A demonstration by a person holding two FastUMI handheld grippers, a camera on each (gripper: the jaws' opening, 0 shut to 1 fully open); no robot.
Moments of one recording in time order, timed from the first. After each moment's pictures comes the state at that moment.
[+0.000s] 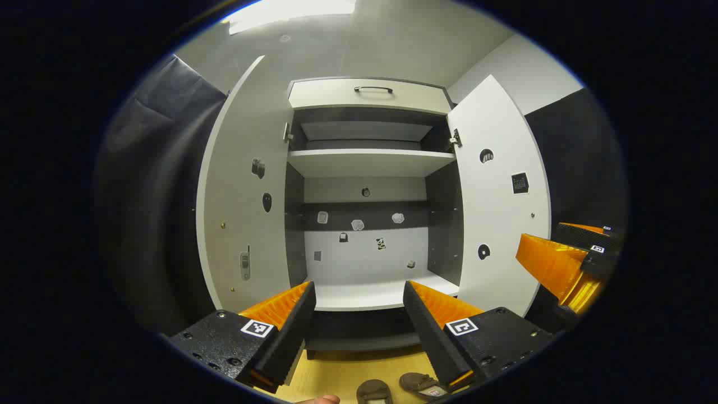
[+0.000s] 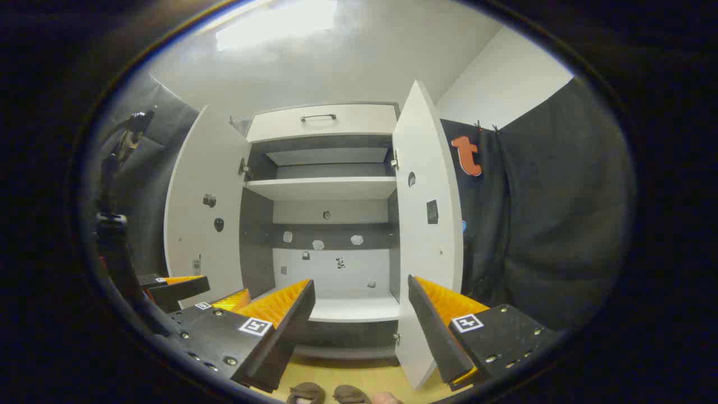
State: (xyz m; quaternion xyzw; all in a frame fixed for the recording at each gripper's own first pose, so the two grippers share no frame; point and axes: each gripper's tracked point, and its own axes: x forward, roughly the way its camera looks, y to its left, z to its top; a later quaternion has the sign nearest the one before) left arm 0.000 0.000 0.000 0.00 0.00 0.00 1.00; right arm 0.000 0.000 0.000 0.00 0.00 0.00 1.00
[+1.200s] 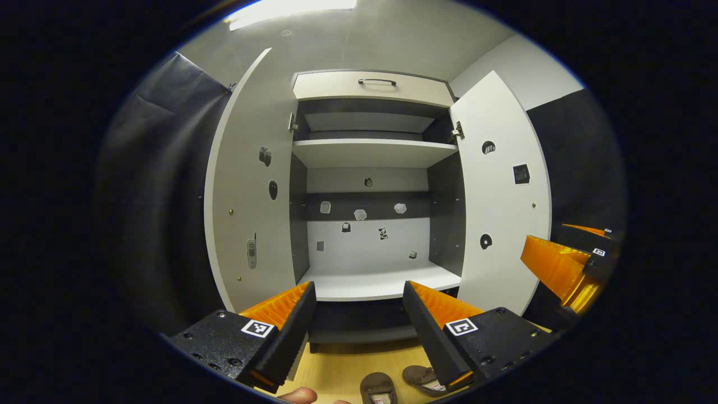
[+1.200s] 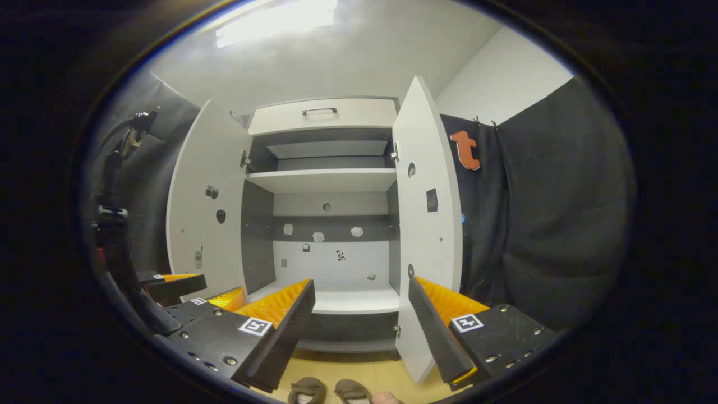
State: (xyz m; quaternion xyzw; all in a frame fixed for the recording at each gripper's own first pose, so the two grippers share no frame) left arm -0.008 0.009 -0.015 -0.01 0.02 0.00 1.00; right arm -0.013 0.004 -0.015 -0.01 0.02 0.00 1.00
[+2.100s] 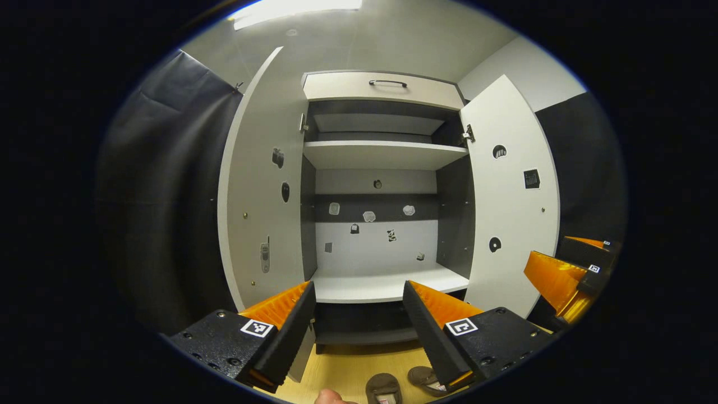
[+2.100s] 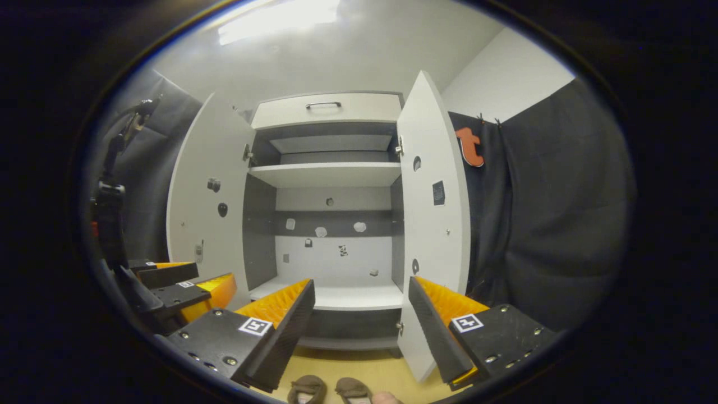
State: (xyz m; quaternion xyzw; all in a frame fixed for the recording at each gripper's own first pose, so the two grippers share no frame) left arm -0.009 0.031 -0.011 -0.01 0.02 0.01 1.00; right arm -0.010 0.012 -0.028 -0.01 0.03 0.00 1.00
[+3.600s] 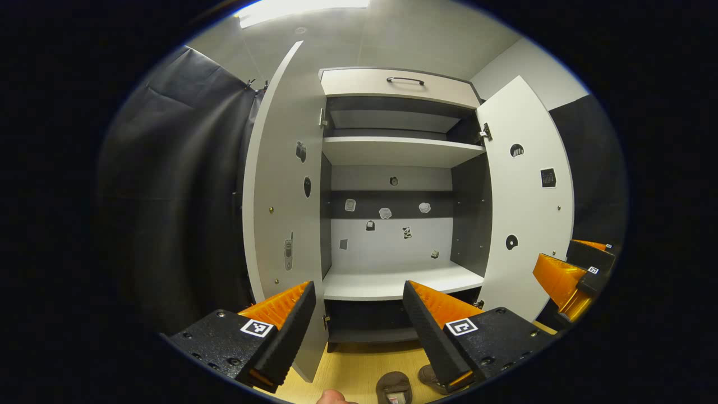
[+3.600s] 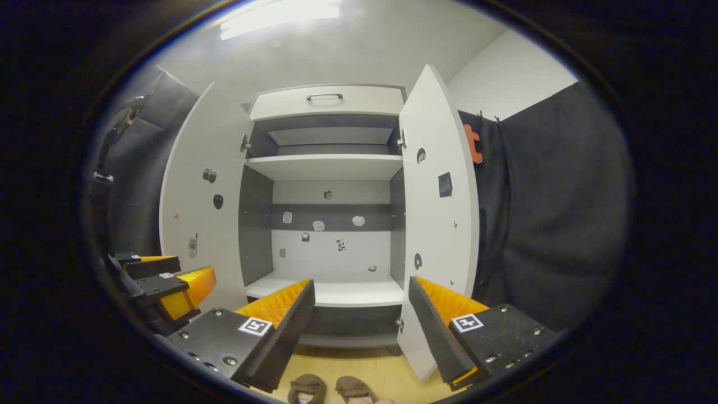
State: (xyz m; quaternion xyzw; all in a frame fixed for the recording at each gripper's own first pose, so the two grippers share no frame) left arm -0.009 0.060 -0.019 -0.01 0.03 0.04 1.00; right arm 0.000 0.019 -0.040 -0.02 0.04 -0.01 1.00
